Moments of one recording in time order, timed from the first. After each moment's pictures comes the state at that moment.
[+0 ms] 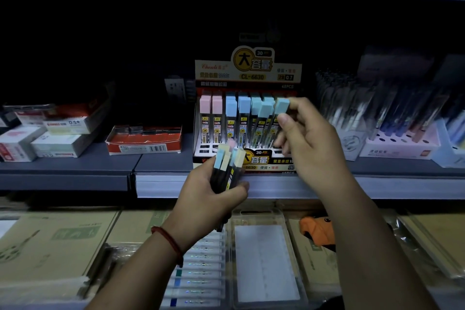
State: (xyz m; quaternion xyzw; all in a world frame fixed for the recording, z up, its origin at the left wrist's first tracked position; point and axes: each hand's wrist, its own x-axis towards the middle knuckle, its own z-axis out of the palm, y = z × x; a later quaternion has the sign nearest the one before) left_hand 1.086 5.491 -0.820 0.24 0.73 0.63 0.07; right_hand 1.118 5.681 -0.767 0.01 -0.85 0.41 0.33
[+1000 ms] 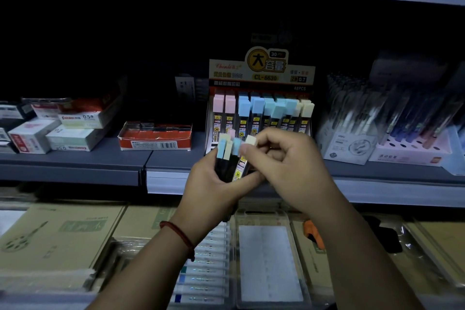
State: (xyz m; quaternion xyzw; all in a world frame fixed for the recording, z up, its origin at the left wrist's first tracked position) left_hand 1.088 5.490 -0.808 0.28 0.68 0.68 0.03; right_hand 1.128 5.631 -0.768 0.06 -0.84 0.50 0.23
